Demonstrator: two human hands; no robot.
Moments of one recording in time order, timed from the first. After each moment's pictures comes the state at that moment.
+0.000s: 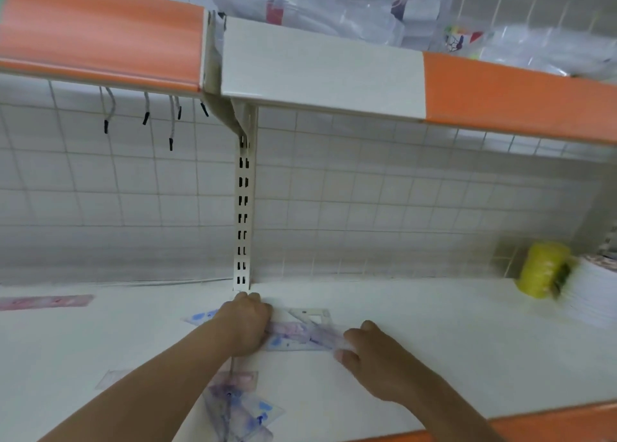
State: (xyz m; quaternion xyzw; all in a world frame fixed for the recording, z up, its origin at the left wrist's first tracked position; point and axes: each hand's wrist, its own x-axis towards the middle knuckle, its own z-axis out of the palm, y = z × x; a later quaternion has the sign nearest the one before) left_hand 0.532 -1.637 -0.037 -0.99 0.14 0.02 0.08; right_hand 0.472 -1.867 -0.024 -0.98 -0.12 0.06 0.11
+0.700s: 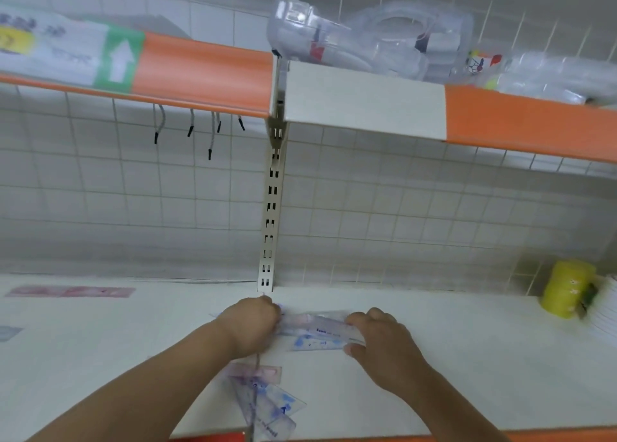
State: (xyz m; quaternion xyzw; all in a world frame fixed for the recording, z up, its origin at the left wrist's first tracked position) left_hand 0.491 -1.618 -0.007 -0.99 0.15 0.01 0.06; right_hand 0.471 -1.845 -0.013 -0.98 -0.15 -0.08 0.10
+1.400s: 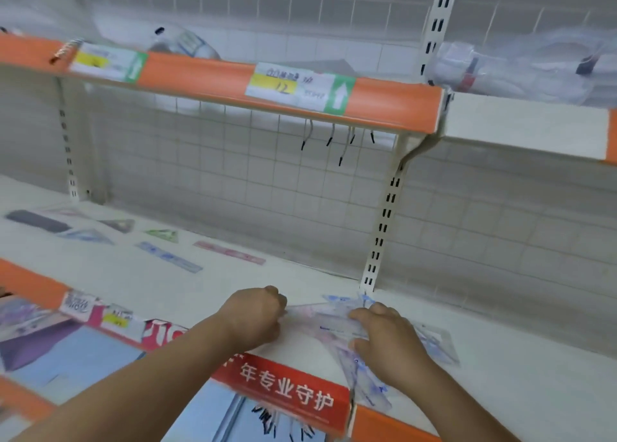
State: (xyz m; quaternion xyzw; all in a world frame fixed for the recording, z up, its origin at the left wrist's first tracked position) left_hand 0.366 -1.514 -0.003 -0.99 -0.05 -0.05 0.07; right_hand 0.434 -1.726 -0.003 -0.94 -0.33 -0.03 0.08
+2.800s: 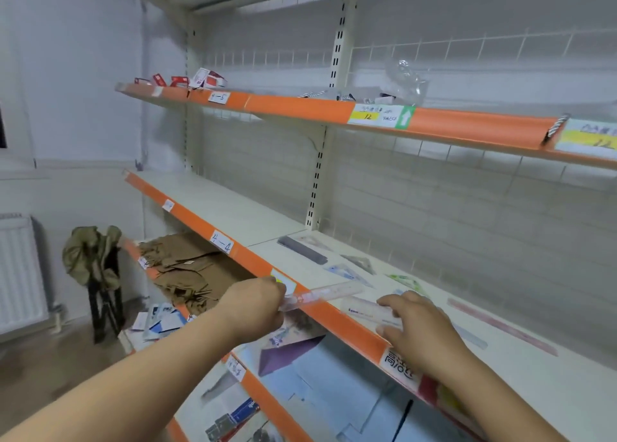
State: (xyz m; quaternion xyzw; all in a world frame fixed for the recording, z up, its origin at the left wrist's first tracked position) left_hand 0.100 -1.102 0.006 -0.96 -0.26 -0.11 0.07; right_hand 0.273 -1.294 0.021 -0.87 -0.47 -0.05 0.12
